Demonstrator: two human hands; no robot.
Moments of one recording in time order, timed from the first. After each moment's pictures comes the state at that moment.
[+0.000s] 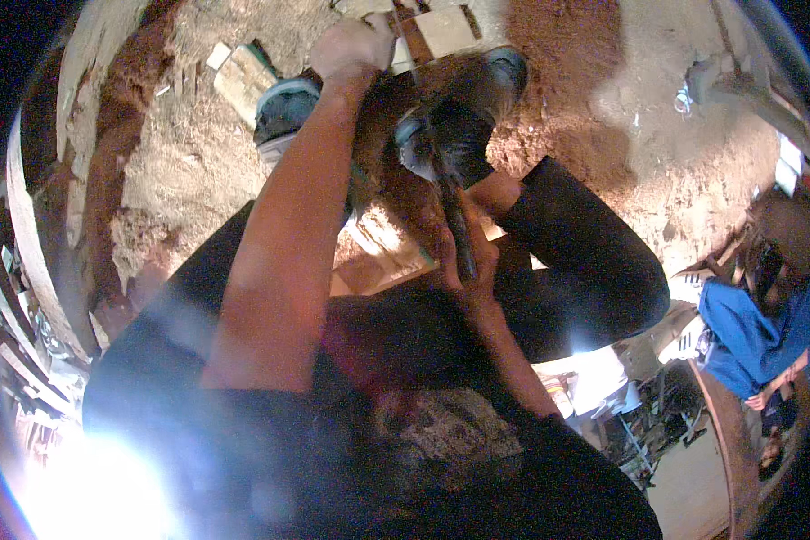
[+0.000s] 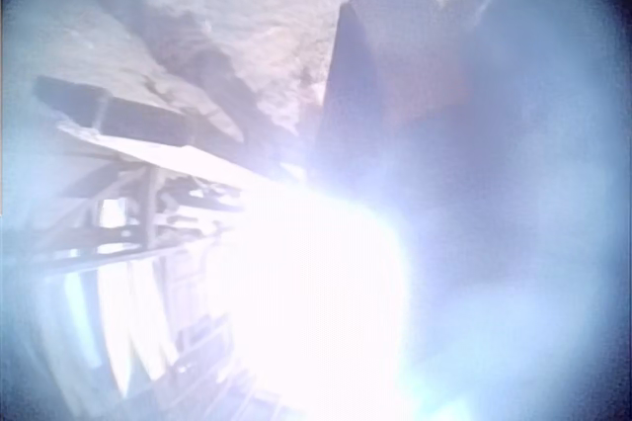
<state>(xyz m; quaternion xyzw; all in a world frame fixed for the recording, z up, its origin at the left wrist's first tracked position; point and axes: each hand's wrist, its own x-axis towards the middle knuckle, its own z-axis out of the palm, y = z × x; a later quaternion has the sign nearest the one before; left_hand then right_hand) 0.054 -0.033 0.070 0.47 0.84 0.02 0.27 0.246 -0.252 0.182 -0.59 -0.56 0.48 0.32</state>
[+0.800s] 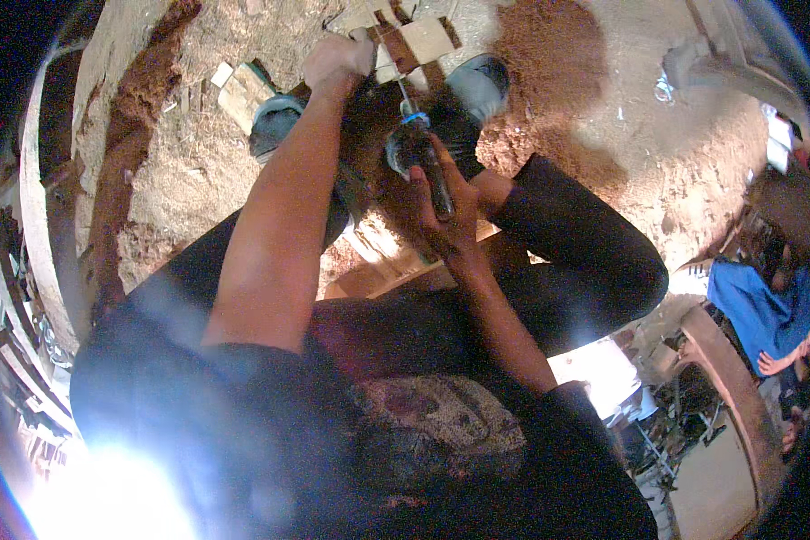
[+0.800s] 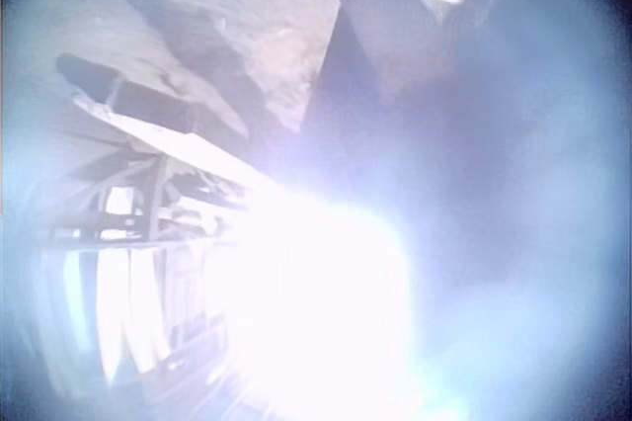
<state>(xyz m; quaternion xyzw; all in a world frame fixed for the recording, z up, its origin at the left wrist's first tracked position) 0.034 -0.031 0.075 0.47 0.83 0.00 0.30 0.225 -0.228 0.147 -0.59 -0.56 0.47 0.34</state>
